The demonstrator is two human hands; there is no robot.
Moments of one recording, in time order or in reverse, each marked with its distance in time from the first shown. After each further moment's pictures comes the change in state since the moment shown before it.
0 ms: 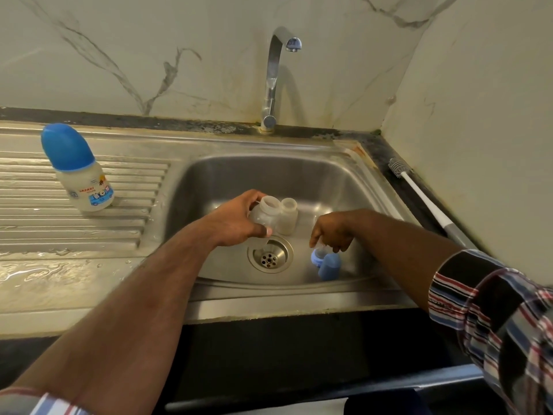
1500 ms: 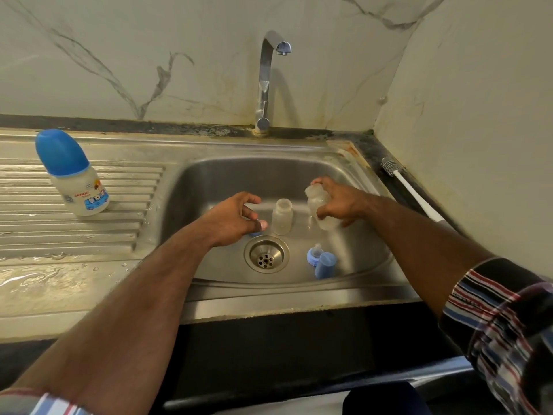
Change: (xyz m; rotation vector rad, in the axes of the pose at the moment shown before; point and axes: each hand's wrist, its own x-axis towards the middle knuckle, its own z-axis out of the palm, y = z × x) left_hand 0.003 0.000 0.002 0.004 0.039 -0.118; right_hand -0.041 0.014 -0.027 0.455 0.461 -0.021
